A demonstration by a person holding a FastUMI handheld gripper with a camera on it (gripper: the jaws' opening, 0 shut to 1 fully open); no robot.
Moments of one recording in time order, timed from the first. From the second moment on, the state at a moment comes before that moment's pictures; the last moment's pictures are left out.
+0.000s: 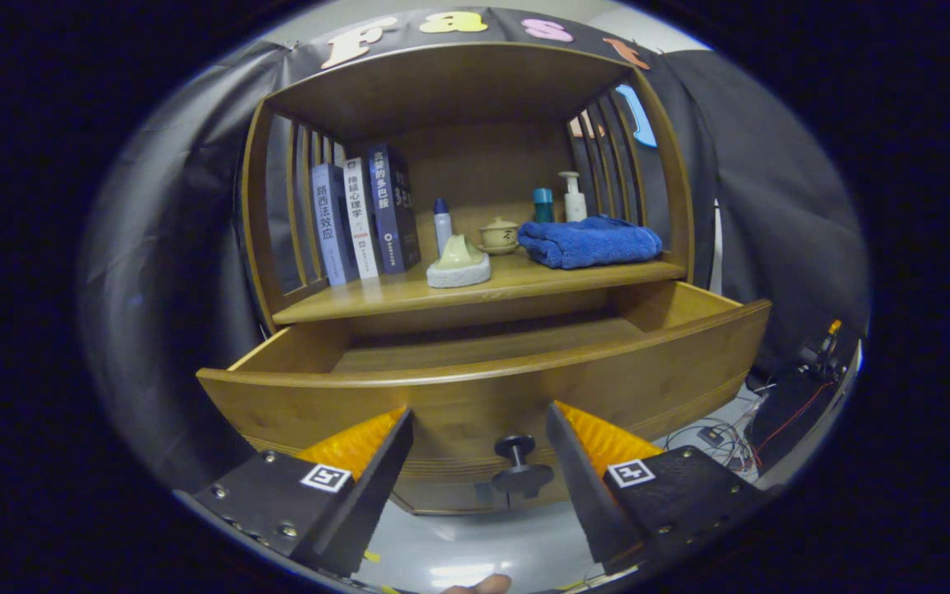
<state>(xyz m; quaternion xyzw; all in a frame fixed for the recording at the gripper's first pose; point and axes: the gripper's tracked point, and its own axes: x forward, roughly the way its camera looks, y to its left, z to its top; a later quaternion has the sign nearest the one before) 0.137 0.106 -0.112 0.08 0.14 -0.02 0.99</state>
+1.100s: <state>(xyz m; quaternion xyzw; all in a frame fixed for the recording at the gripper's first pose) 0.221 0.109 -0.117 0.13 0.14 0.00 0.98</state>
